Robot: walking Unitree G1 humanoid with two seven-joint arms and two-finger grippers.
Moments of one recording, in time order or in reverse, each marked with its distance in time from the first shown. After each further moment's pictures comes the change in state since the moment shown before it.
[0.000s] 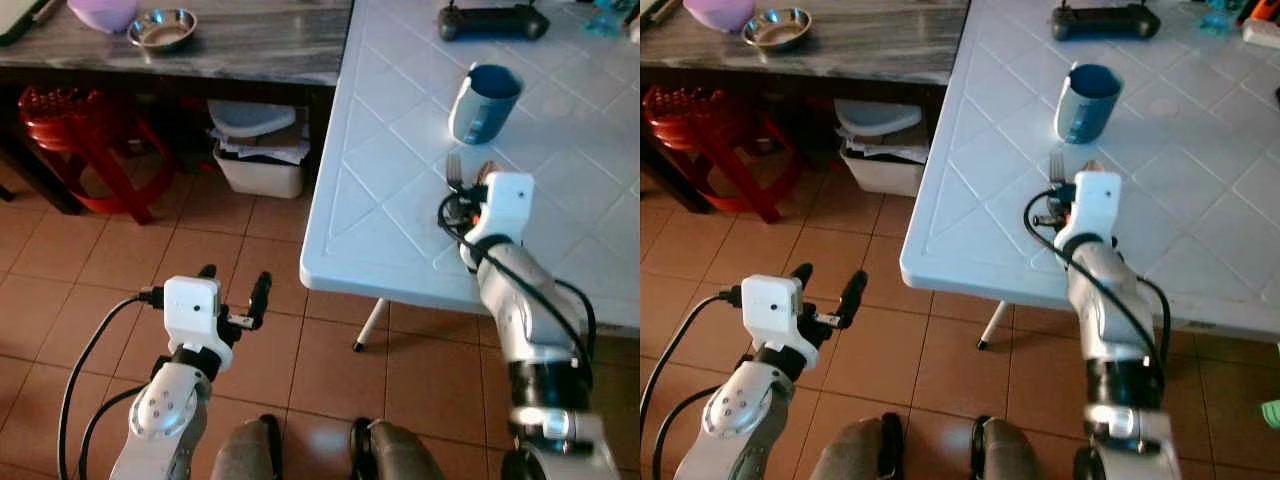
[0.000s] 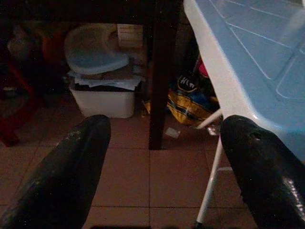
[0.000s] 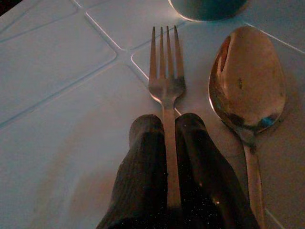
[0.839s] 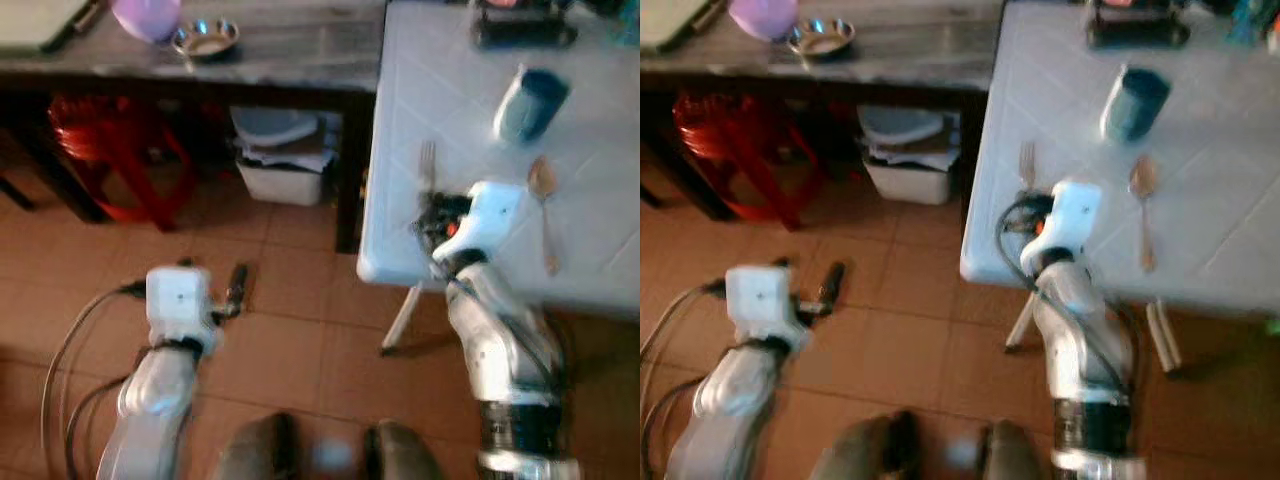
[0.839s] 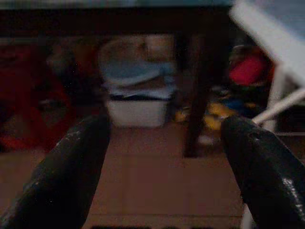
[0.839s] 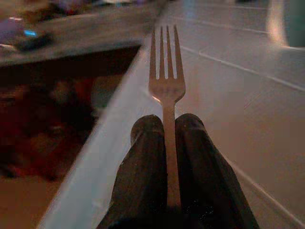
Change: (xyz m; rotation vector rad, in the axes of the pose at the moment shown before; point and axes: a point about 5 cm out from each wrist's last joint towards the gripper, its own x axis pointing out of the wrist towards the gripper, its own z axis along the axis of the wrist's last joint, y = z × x) left arm 0.018 0.007 -0.004 0.025 -0.024 0.040; right arm -0.027 0.028 0.013 0.087 -0.207 0.062
